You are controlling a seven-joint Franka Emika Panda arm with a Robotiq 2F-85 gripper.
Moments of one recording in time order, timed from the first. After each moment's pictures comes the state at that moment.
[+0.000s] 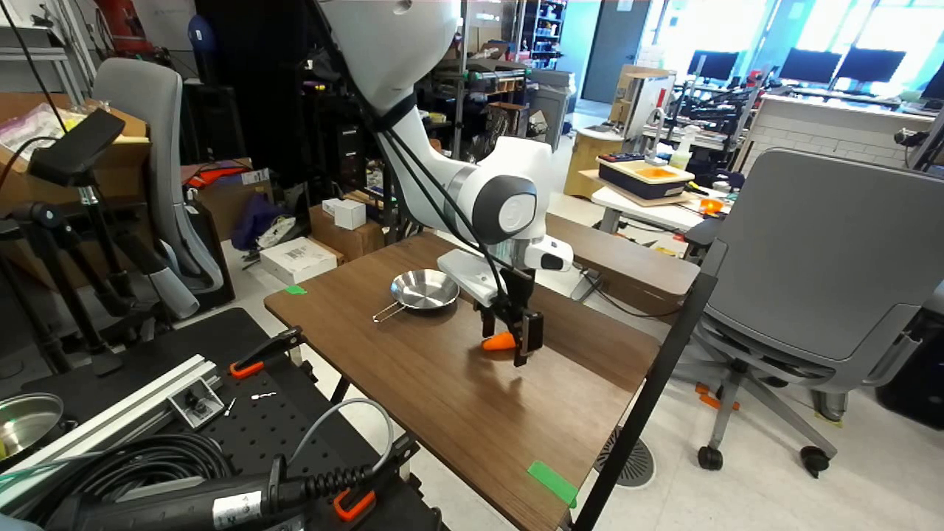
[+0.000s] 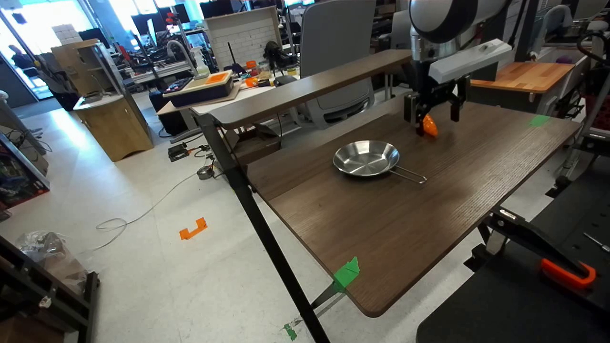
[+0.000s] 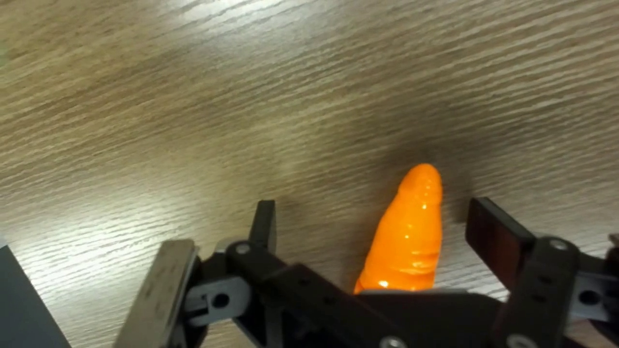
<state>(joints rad) 0.02 0.74 -0.11 -1.87 -0.11 2.55 0.28</state>
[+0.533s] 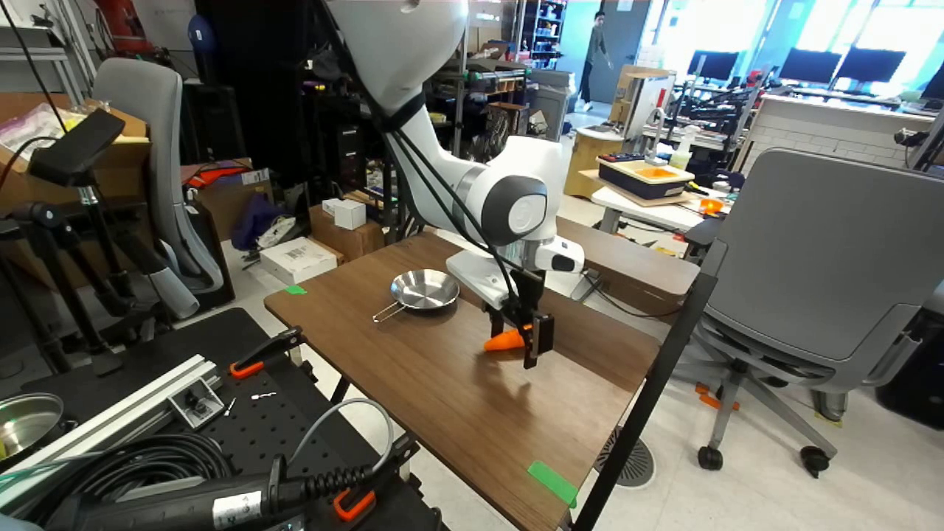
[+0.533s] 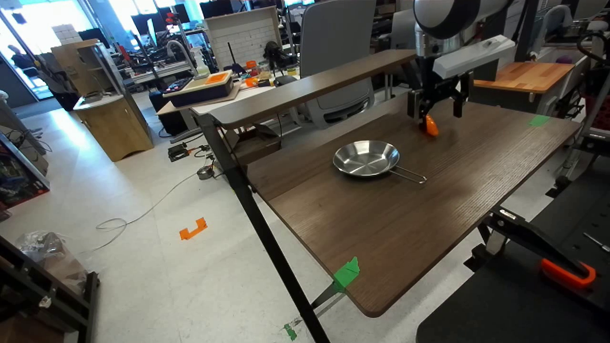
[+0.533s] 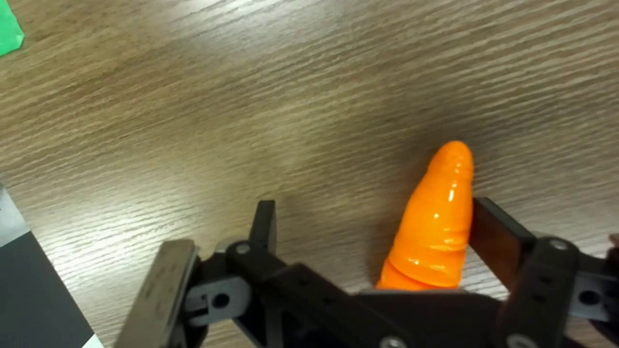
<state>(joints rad) 0.00 0.74 -0.12 -1.86 -0.11 2.55 0.26</state>
